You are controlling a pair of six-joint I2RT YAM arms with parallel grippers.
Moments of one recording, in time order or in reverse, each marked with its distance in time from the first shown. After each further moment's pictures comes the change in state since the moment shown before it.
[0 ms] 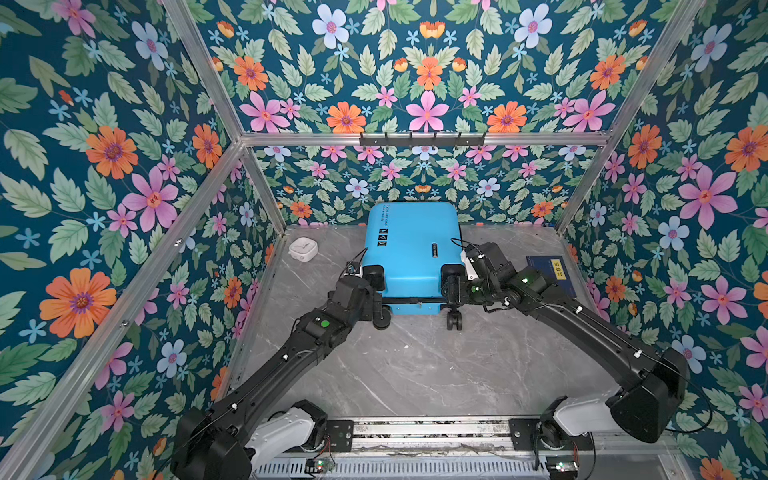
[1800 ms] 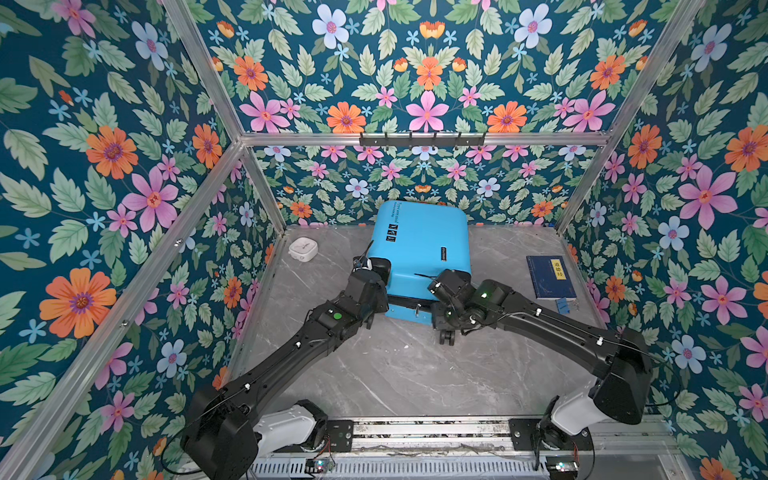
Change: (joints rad) left arm -0.097 0.082 0.058 0.091 0.077 -0.235; right arm 0.251 0.169 0.041 -0.039 0.130 0.166
